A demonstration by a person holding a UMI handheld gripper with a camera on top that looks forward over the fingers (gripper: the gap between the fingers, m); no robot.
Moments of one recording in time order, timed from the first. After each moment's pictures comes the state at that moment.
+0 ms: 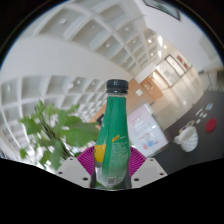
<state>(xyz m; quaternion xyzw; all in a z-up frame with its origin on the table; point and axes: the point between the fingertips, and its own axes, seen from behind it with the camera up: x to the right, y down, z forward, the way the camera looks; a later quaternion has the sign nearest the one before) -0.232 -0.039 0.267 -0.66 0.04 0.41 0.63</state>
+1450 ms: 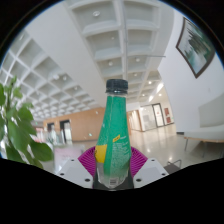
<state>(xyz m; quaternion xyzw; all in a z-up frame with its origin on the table) 0.034 0.154 0.347 -0.63 0.01 0.11 0.77</state>
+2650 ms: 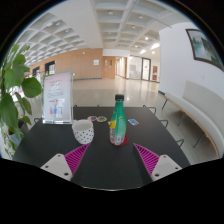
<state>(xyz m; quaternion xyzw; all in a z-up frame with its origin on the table) 0.076 0.004 0.118 -0.85 0.00 -0.02 0.53</state>
